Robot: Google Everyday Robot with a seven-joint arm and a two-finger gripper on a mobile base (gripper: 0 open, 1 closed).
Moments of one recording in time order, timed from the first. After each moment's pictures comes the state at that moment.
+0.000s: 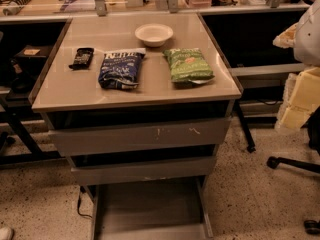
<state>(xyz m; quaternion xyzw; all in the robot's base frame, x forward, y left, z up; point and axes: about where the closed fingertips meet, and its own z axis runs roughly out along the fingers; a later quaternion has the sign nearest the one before) 0.438 -0.217 0.976 -0.60 0.78 -0.03 0.16</state>
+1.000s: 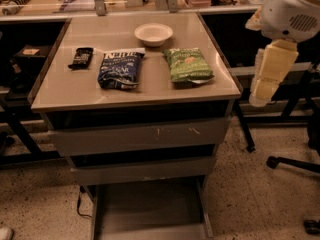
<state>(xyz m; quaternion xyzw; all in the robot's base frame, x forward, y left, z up) 0.487 -0.190 0.987 -0.63 0.76 -0.03 0.15</state>
